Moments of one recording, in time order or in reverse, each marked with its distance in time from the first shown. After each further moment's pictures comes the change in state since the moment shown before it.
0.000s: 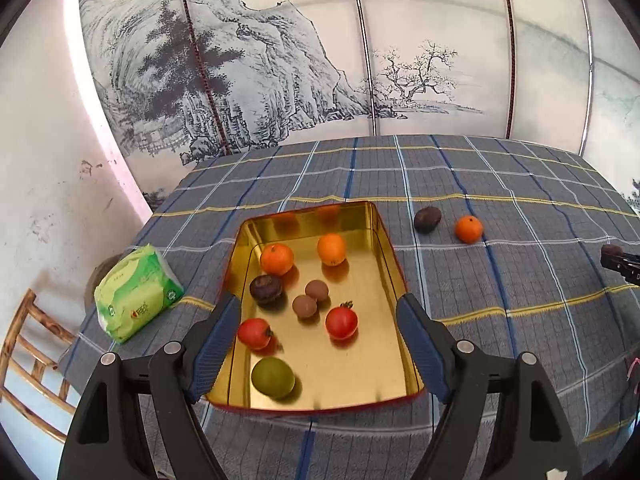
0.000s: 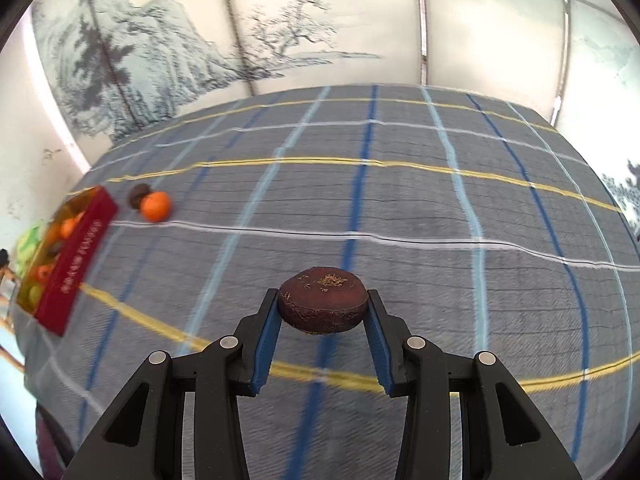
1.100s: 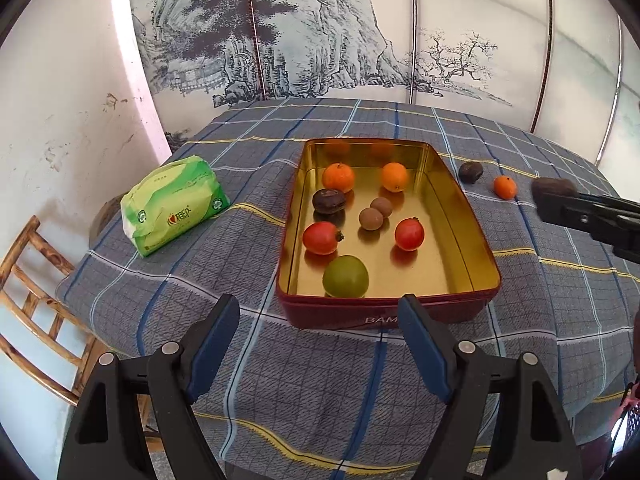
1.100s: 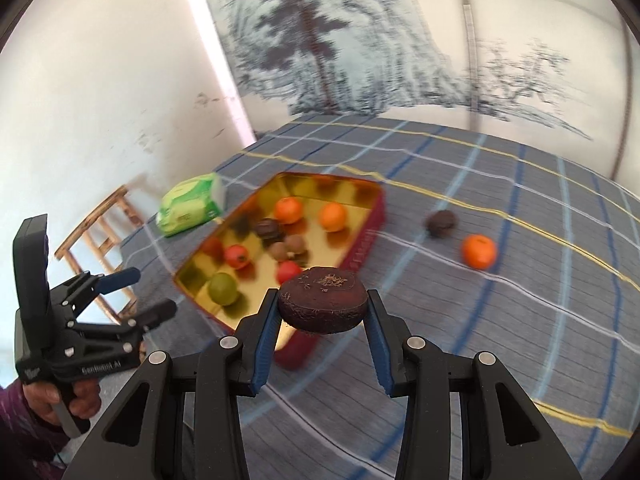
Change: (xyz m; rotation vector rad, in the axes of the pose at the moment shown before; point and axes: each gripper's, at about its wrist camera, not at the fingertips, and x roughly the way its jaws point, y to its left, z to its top) left arm -0.010 0.067 -0.072 -0.136 0.100 0.001; right arm -0.025 0.270 0.005 -0.329 -0.011 0.420
